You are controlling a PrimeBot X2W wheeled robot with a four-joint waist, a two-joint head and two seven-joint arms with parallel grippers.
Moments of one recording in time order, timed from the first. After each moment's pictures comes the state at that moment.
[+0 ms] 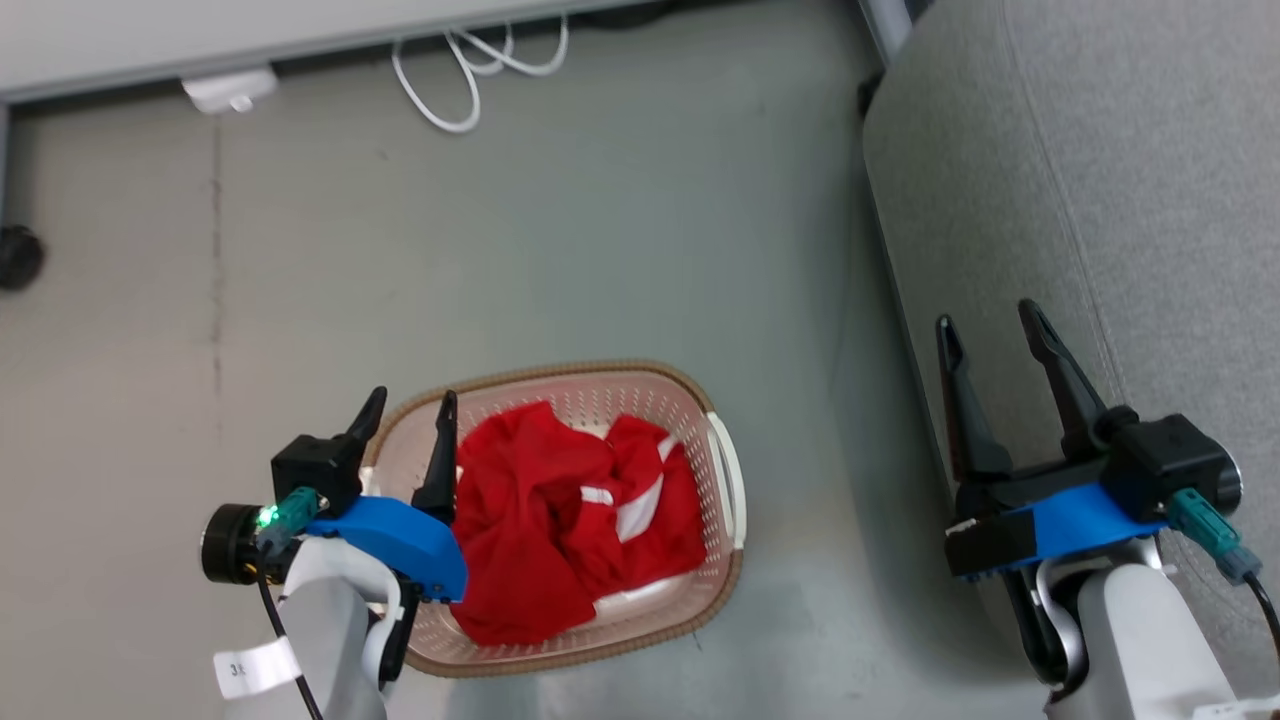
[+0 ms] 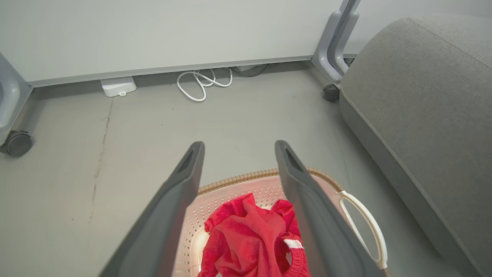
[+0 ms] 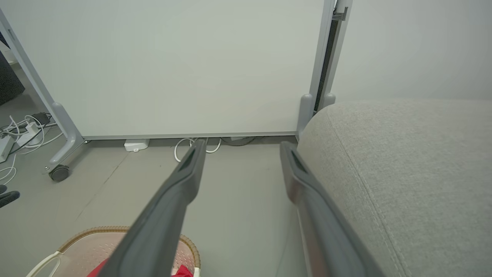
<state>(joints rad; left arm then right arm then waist) -0.41 0.10 -0.21 0.71 -0.25 -0.12 -0.26 -0.26 -0.05 0.02 0.17 0.08 0.13 -0.22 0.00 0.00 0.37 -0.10</state>
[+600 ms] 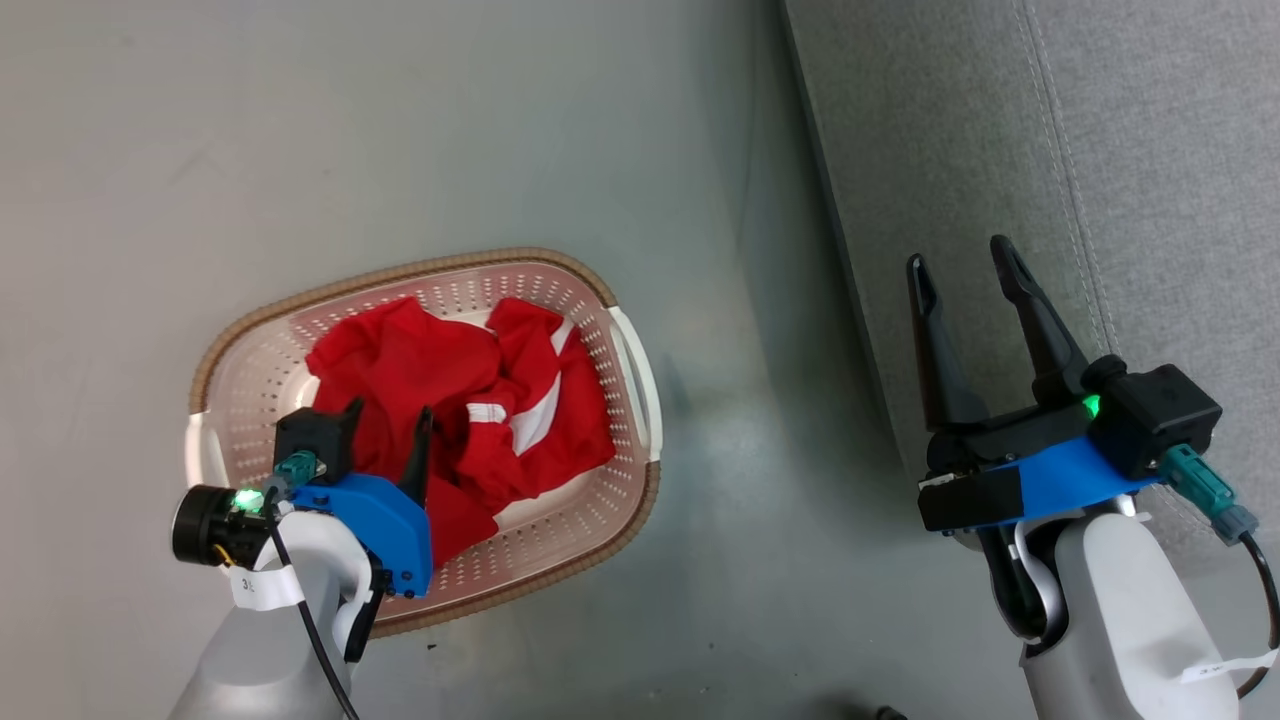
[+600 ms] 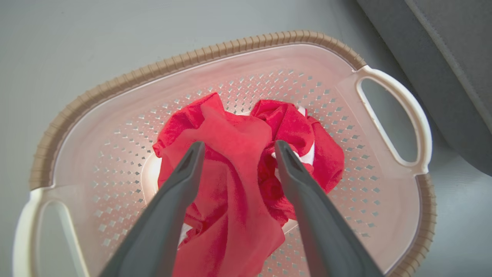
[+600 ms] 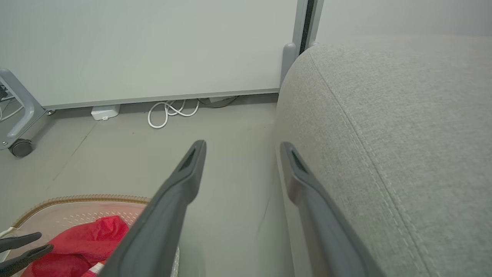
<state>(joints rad) -0.58 0.16 -0.32 1.00 -0.25 -0.13 -0.23 -0.36 -0.05 0.08 0.19 0.14 0.13 -0.26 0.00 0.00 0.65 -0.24</state>
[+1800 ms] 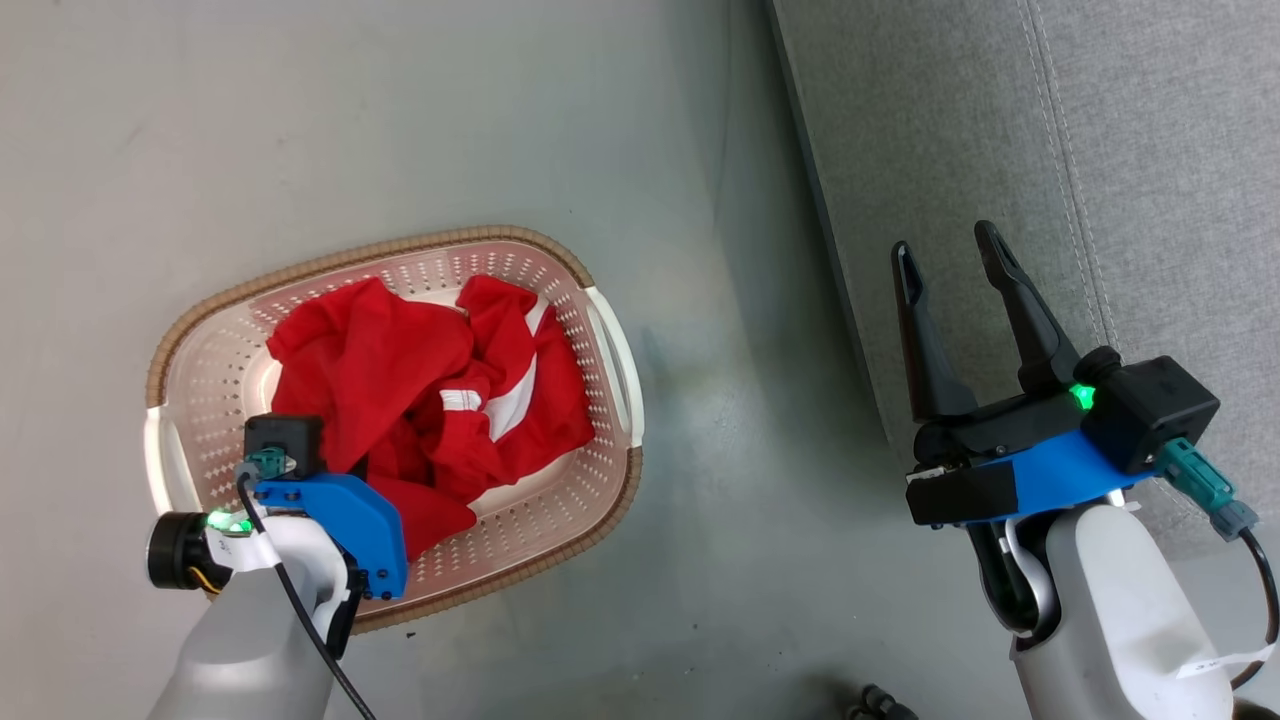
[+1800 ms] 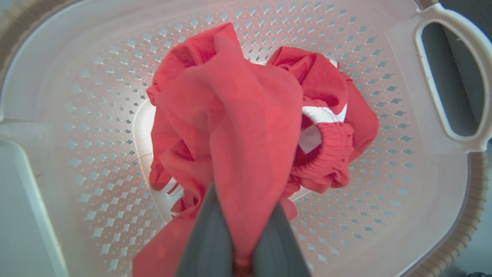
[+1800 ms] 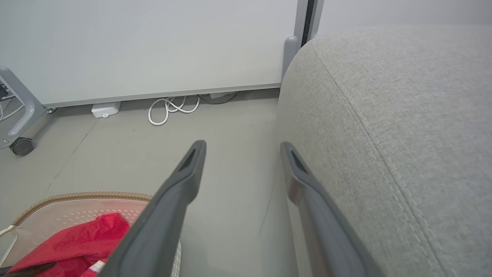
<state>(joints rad) -0.67 0.15 -0.35 1.23 -0.35 -0.12 -0.21 -0.38 -0.05 0.11 0.17 0.17 0.13 -0.26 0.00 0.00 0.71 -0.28</state>
